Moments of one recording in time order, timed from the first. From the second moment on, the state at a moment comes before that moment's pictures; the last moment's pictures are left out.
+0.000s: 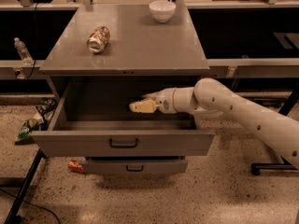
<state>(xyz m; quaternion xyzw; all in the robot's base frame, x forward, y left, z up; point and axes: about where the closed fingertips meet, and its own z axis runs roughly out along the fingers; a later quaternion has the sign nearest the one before) 0.669 0.023 0.702 -0.34 0.76 0.37 0.41</state>
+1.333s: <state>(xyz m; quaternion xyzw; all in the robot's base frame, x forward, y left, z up) 0.670 -0.041 0.780 -0.34 0.75 0.34 0.45</state>
